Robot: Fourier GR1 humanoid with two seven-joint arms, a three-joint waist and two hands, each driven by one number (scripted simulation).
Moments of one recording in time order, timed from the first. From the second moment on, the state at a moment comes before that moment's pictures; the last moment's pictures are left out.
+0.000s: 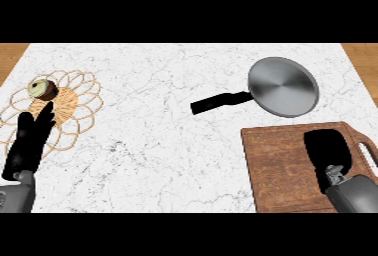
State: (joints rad) left arm -0.13 0.36 0.12 -1.33 -0.08 0.09 0.27; right arm -0.22 -0.53 0.39 -1.42 1.20 0.56 0.50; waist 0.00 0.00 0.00
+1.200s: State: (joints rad) left arm -0.07 0.36 0.18 -1.34 -0.09 0.07 0.24; right arm 0.13 -0.34 -0.11 -1.92 1.05 0.13 0.64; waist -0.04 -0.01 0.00
